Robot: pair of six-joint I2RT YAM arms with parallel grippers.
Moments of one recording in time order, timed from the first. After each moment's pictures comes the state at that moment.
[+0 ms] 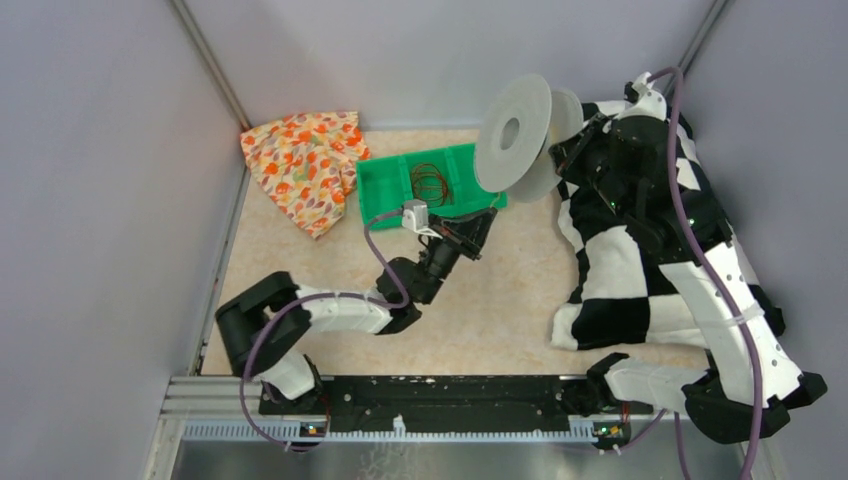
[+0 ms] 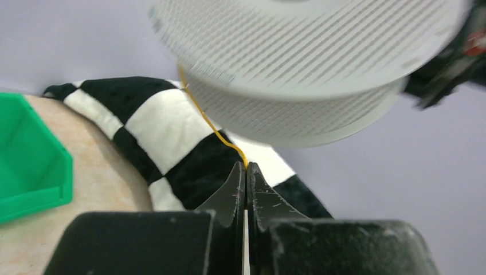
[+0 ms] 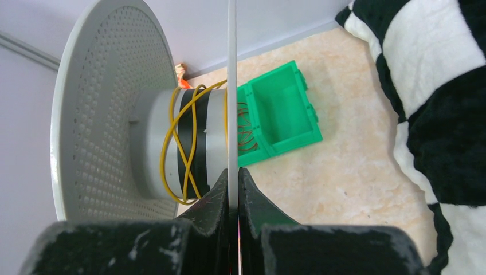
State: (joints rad) left arm -1.07 1.63 0.71 1.39 -0.42 -0.55; right arm 0.54 1.14 1.63 -0.77 0.32 0.64
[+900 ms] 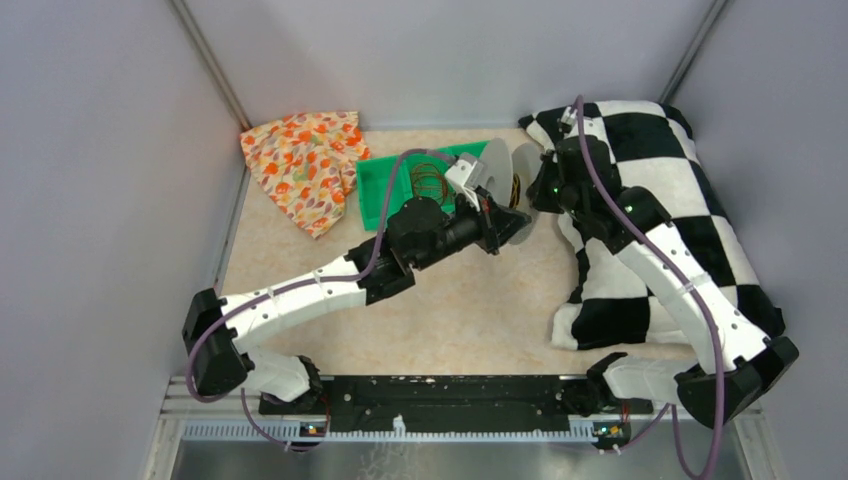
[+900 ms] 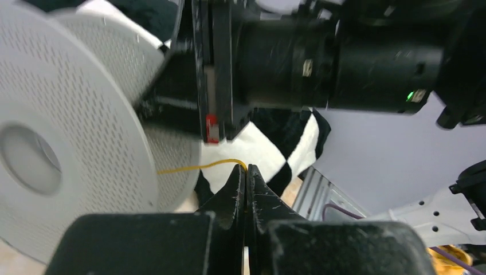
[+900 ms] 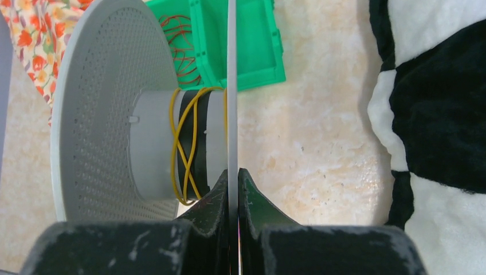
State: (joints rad) left arm -1.08 1.38 1.17 0.27 -0.01 -0.54; right arm 0.54 1.22 1.41 -0.76 0.27 0.51
